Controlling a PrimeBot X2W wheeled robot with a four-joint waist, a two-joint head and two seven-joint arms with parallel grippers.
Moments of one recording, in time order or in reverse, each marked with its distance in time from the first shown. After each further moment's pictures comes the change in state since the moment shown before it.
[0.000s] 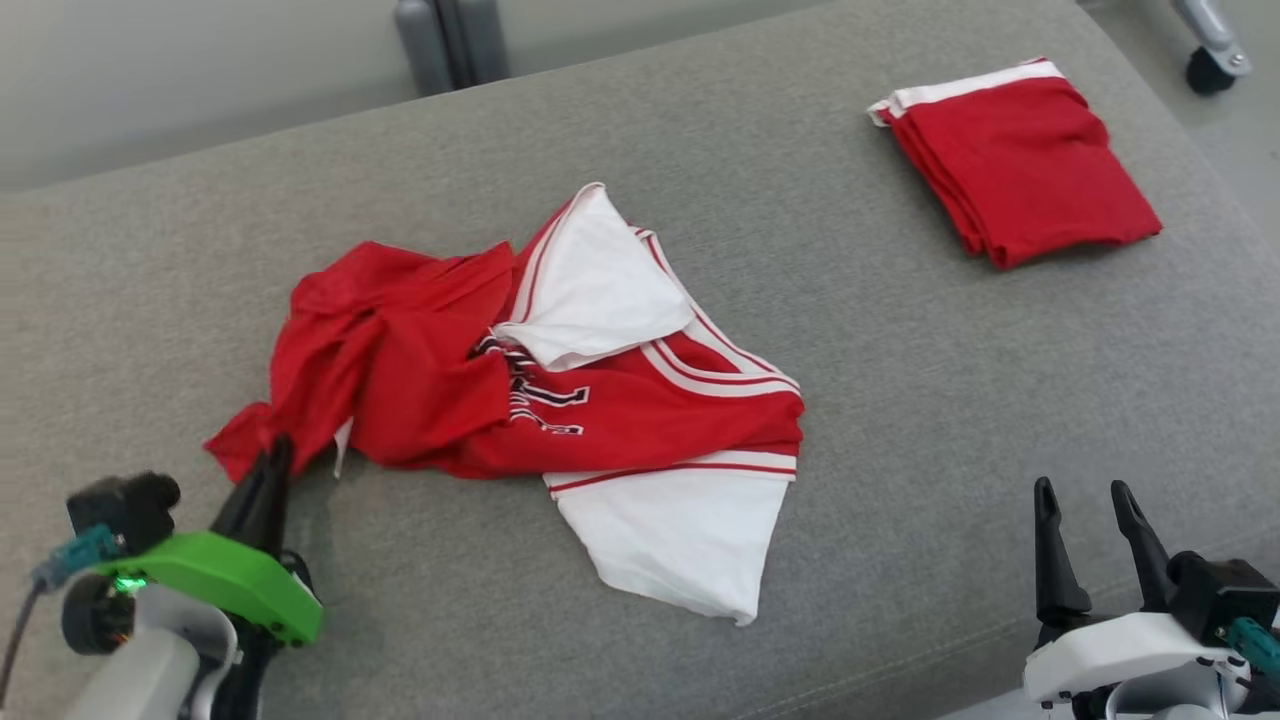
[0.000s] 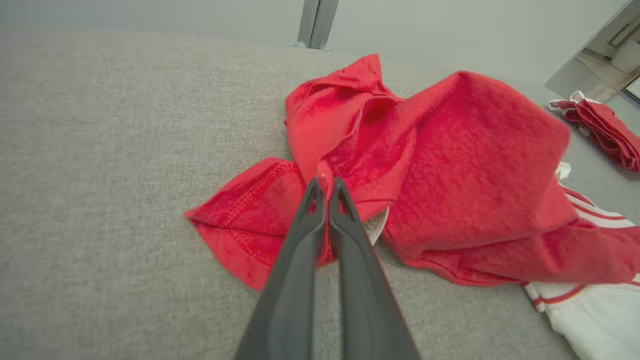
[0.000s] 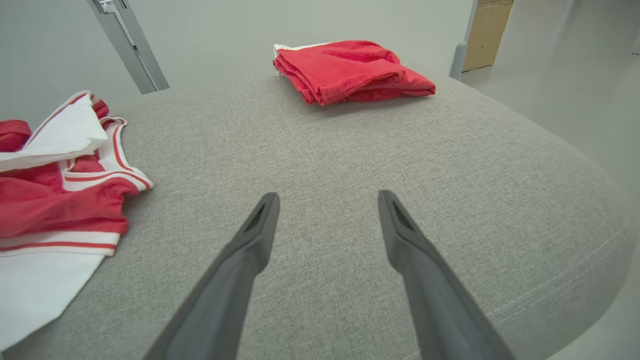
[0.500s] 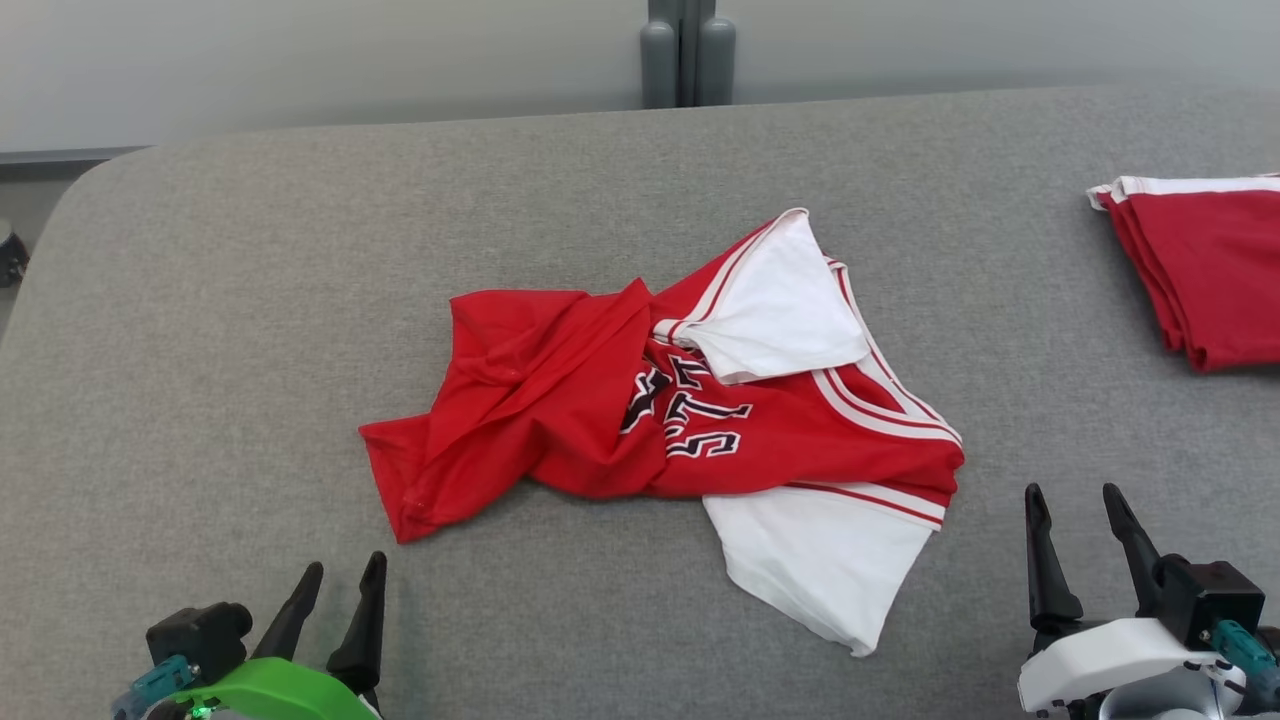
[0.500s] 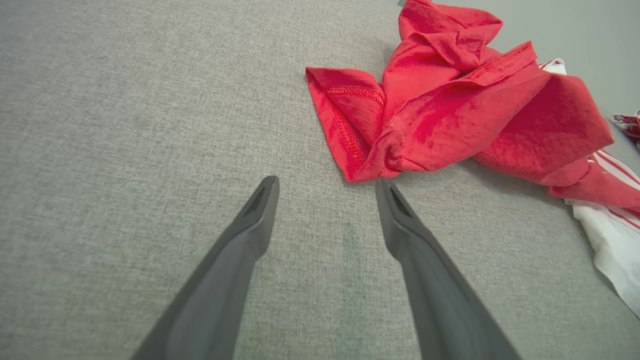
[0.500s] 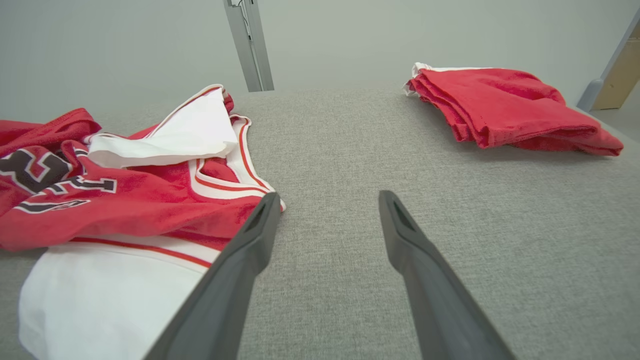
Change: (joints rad) left arm 0.252 -0.128 0.080 -0.056 0.077 0.007 -0.026; right arm 0.003 0.001 0.004 0.001 -0.061 0.000 0.000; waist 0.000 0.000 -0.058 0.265
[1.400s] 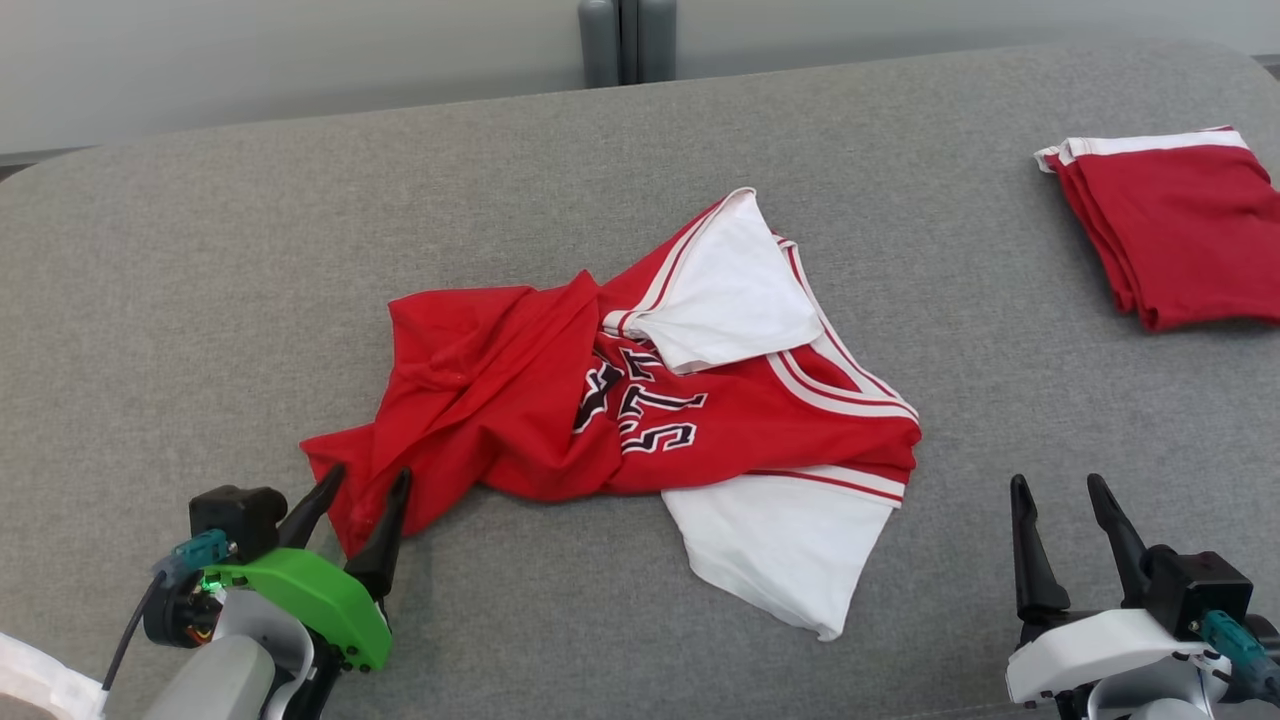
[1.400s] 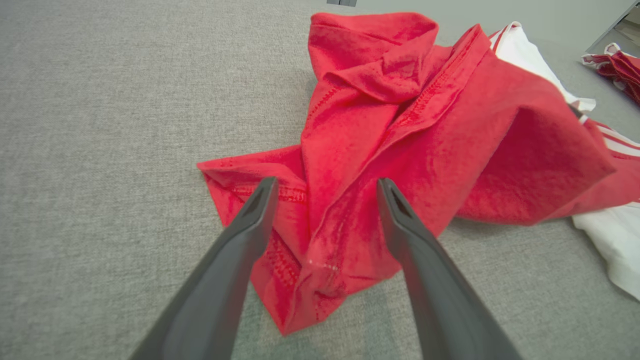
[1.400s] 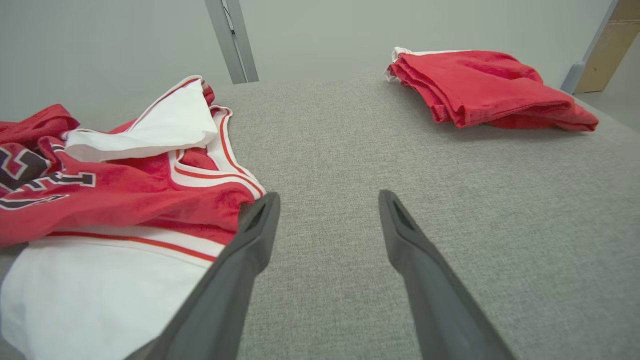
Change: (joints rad) left arm -0.244 -0.010 -0.077 0.166 0.135 -0.095 0.056; right arm -0.013 0.000 0.026 0.002 0.018 0.000 0.000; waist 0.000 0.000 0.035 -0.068
